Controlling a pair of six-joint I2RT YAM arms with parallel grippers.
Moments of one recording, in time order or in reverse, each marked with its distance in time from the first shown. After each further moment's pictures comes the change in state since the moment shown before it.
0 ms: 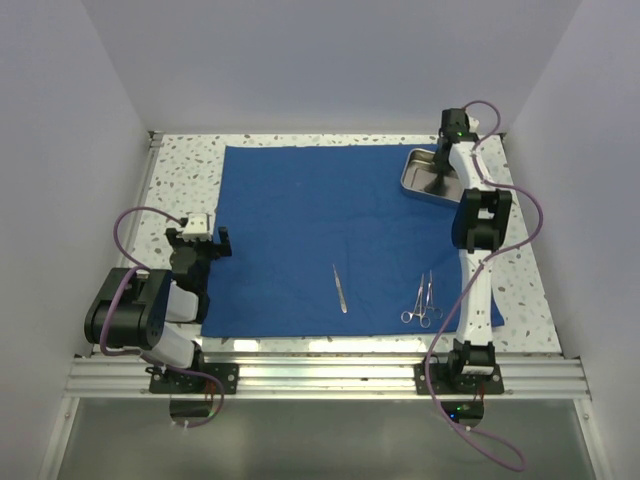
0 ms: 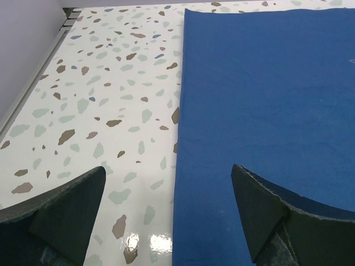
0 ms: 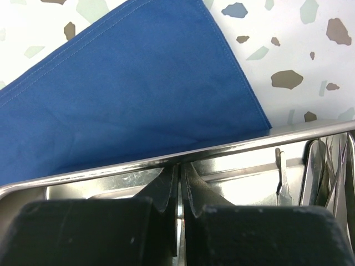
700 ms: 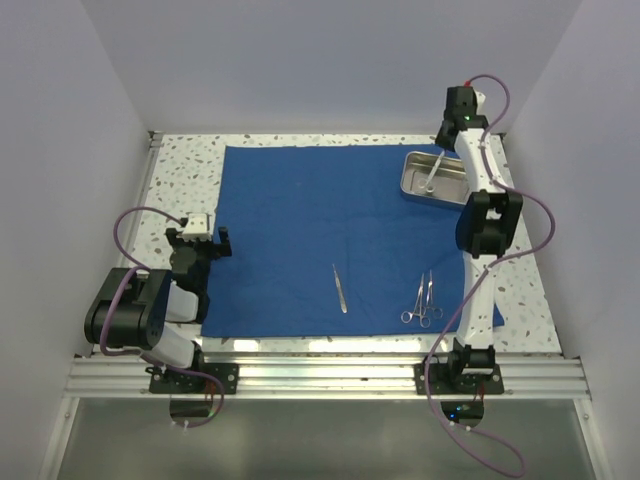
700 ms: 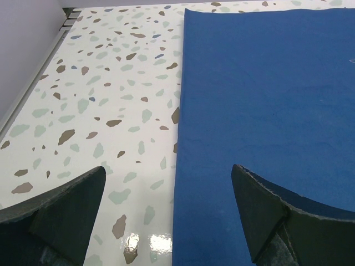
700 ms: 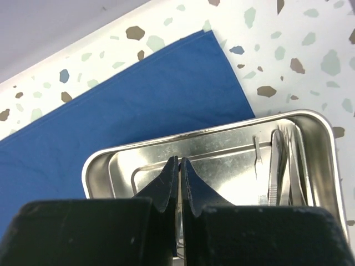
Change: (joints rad) left arm 0.000 0.000 0.000 0.000 0.000 0.000; right arm 0.027 -0.175 -0.011 -0.043 -0.012 -0.045
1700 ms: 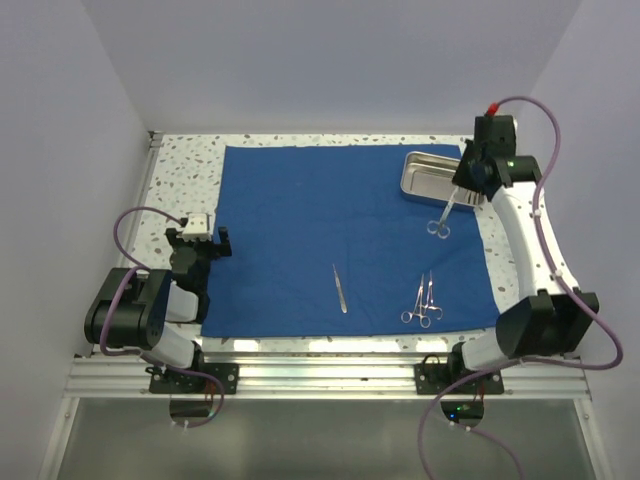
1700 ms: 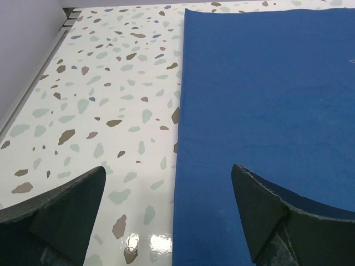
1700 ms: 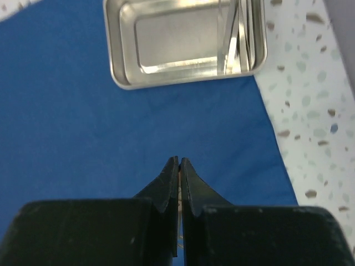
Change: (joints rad) left arm 0.000 0.000 0.000 0.000 -0.001 0.000; right arm 0.054 -0.912 -0.747 -0.093 -0.067 -0.007
